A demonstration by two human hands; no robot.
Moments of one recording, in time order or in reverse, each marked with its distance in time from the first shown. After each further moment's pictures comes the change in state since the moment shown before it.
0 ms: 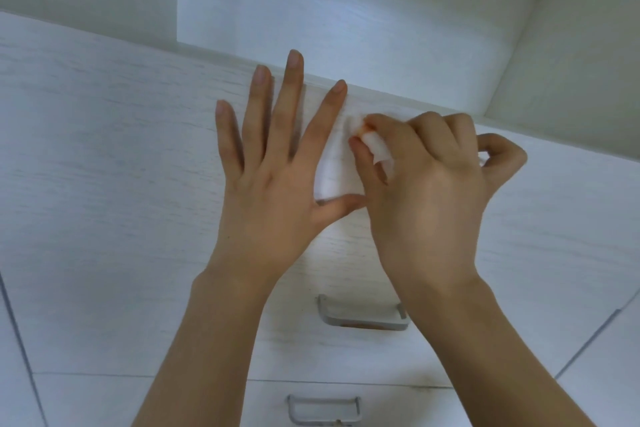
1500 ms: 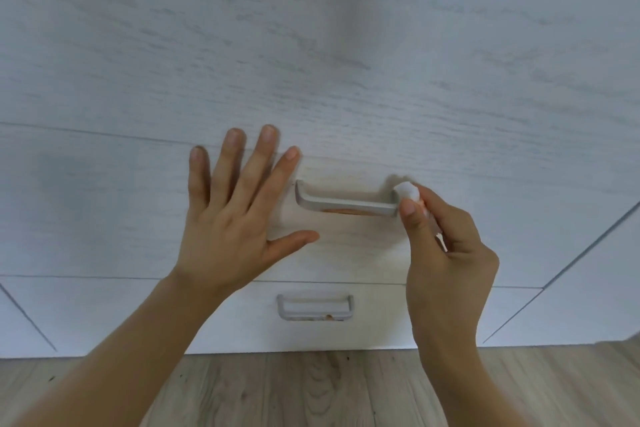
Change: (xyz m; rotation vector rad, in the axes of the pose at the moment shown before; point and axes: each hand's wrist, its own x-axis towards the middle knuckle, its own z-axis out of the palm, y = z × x) left_hand -0.160 -0.019 0.048 0.159 -0.096 0.295; right_hand -0.175 0.047 -0.023 0.773 -0.218 1.060
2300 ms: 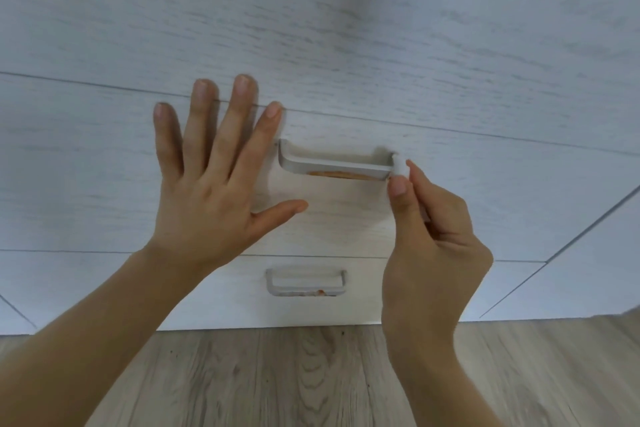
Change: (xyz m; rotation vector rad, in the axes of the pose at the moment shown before) left_hand -0.002 0.006 0.002 0.042 -0.012 -0.019; right_hand -0.013 0.010 0.010 0.162 0.118 0.027
